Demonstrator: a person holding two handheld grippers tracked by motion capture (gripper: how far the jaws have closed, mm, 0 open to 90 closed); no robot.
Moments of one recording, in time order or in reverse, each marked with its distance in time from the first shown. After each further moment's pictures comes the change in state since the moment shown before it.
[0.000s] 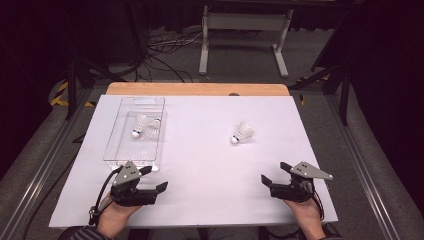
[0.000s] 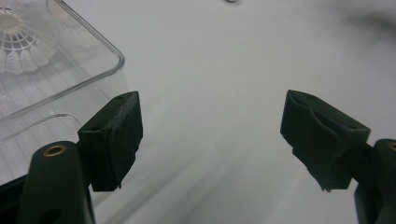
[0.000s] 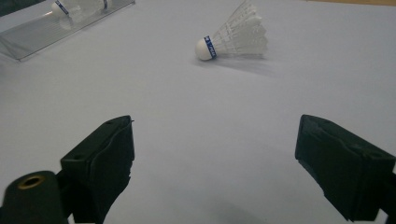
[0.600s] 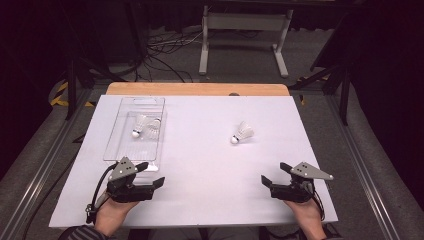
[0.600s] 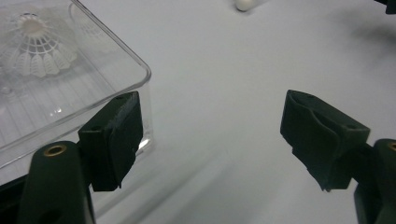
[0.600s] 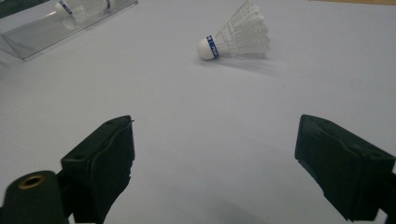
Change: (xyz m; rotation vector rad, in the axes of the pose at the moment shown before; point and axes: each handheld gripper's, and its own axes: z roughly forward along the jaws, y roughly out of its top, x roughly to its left) left arm 0.005 0.006 -0.004 -0.013 0.004 -0.044; right arm 0.000 -0.001 -0.001 -0.002 0.009 0.002
